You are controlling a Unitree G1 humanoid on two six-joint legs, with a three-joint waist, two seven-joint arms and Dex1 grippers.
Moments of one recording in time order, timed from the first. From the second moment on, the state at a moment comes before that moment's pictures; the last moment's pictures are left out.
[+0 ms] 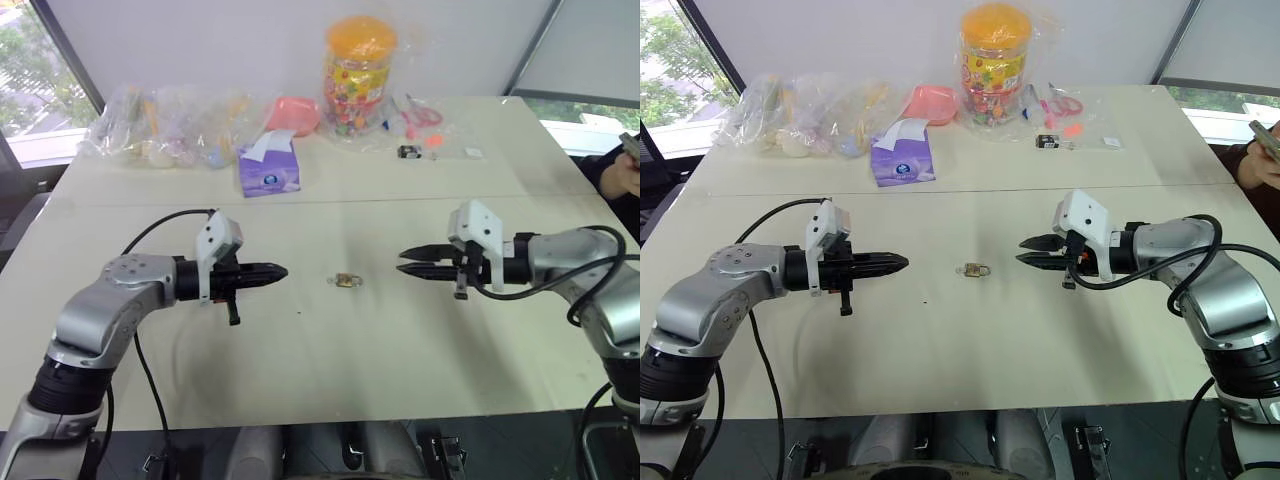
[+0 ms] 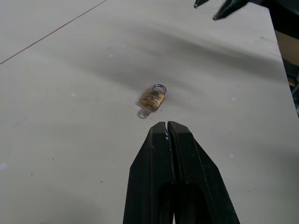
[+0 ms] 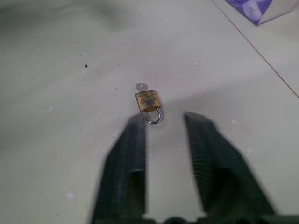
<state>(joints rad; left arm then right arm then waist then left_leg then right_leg) -0.34 0.71 -0.04 -0.29 -0.57 0.68 -0.99 -0.39 -0.91 0.04 -0.32 0.43 0.62 1.08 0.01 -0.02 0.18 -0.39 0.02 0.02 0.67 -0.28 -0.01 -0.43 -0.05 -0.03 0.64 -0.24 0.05</state>
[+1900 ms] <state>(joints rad) -0.62 0.54 -0.04 0.06 -0.63 0.78 -1.05 -0.61 -0.66 0.34 0.04 -0.41 -0.45 0.58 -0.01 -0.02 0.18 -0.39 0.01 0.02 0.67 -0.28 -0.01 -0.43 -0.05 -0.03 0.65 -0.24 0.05</state>
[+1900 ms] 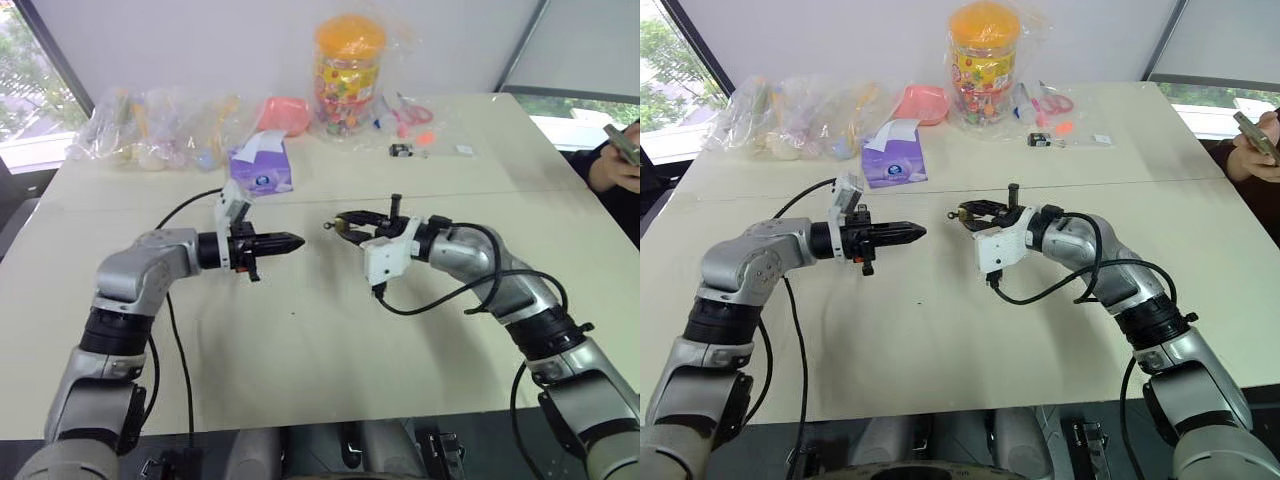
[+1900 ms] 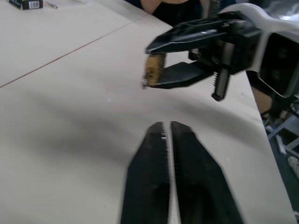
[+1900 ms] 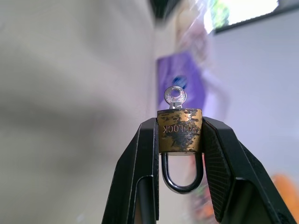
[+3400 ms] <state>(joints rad) -0.68 0.49 -0.06 0.10 -0.59 0.73 -1.09 -0.57 -0.65 0.33 -0.08 -0.33 -0.38 0.70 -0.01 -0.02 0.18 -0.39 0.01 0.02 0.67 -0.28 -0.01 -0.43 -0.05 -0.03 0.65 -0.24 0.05</state>
